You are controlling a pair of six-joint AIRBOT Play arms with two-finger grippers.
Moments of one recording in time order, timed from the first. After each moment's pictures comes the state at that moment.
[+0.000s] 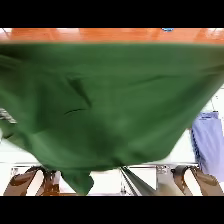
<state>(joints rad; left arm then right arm) 0.23 -0.65 1.48 1.08 -1.38 -1.50 -0.33 -0.68 1.48 -0.91 1.36 1.31</state>
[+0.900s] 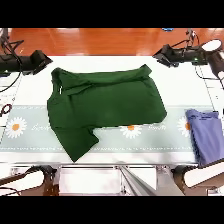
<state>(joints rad) 0.20 -1.36 1.27 0.95 -0.90 -1.44 -0.15 -1.77 1.66 -0.70 1.03 1.33</state>
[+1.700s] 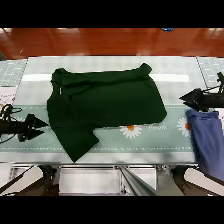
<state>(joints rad) 0.71 -1.14 0.57 0.97 -1.27 -1.35 -0.55 -1.24 0.86 -0.77 1.17 1.15</state>
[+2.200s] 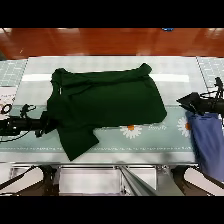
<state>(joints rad) 0.50 -1.23 0.50 0.80 -1.08 -1.34 -0.55 -1.20 0.76 -0.71 1.12 1.11</state>
